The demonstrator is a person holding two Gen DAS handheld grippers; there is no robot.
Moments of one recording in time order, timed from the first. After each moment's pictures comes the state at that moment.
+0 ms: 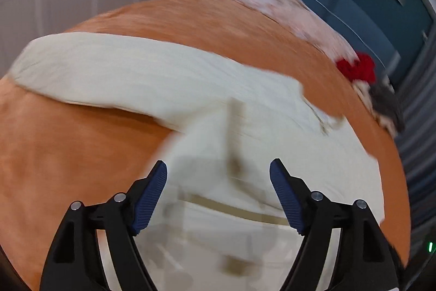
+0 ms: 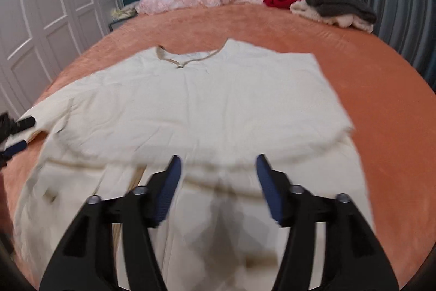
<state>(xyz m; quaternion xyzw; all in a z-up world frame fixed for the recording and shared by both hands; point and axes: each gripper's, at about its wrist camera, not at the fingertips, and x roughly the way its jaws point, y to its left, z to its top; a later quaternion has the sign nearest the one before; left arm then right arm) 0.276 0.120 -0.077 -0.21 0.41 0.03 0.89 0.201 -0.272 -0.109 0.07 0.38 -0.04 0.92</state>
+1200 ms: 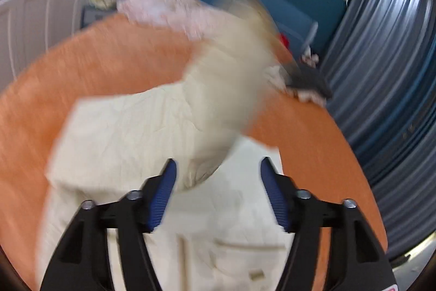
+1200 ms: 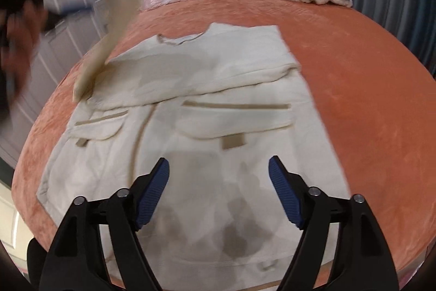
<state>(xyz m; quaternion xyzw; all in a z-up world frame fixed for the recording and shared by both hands) 0.290 -0.072 0.041 -0.14 0.39 -0.20 0.89 0.090 -0.292 -0.088 0.11 0.41 -0.06 0.90</state>
